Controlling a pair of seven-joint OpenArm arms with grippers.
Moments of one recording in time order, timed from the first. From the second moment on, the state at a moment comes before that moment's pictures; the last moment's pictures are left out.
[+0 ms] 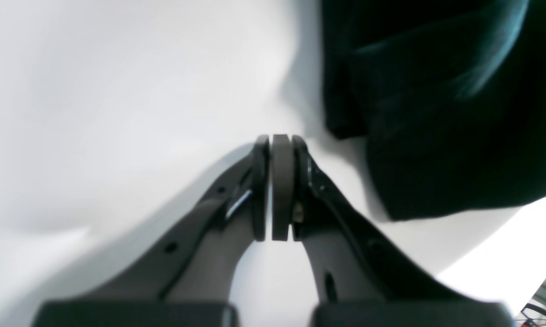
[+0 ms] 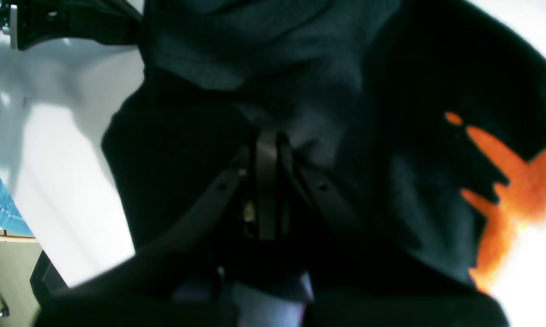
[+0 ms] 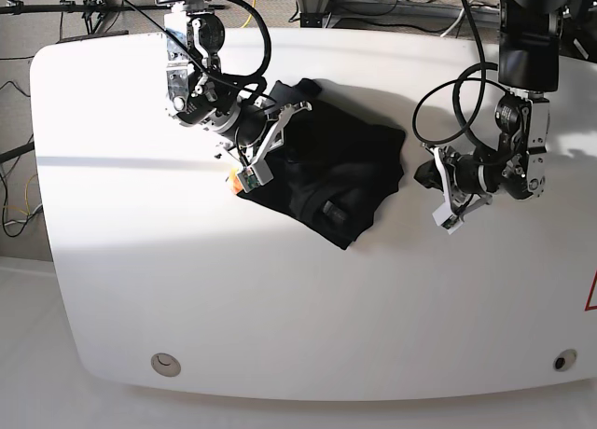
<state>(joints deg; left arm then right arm) -11.7 -22.9 4.7 70.9 -34.1 -42.1 58.8 -7.7 -0.1 -2.7 94.9 23.0 27.7 -46.7</state>
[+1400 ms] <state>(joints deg) 2.8 -12.2 2.4 93.3 -33.8 -42.2 59.7 9.8 1.2 -4.1 84.3 22.7 27.3 -48.3</state>
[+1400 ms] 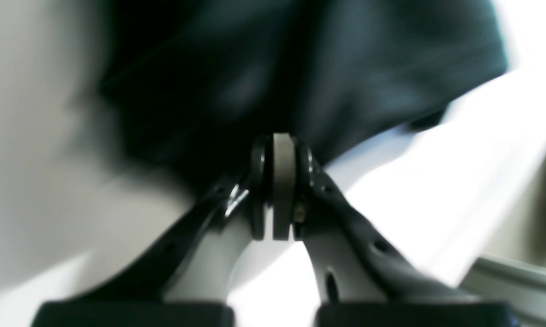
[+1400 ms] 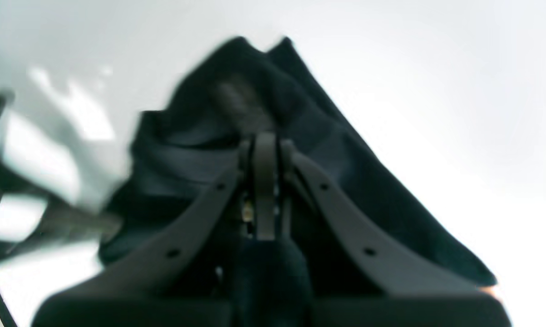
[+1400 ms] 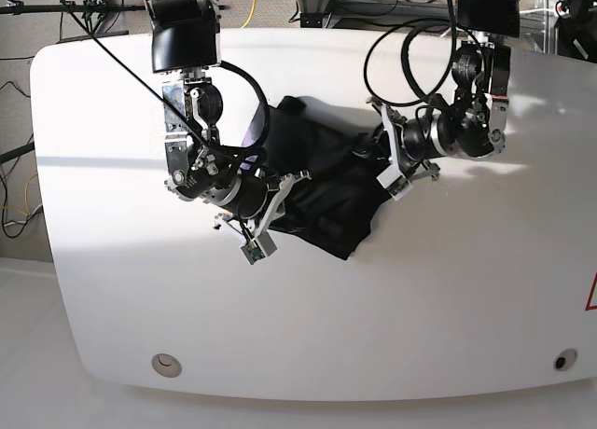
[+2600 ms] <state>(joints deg) 2.6 -13.3 2.6 87.3 -29.9 -41.9 59.5 12.1 4.4 -5.5 70.8 21.0 25.8 -43.9</state>
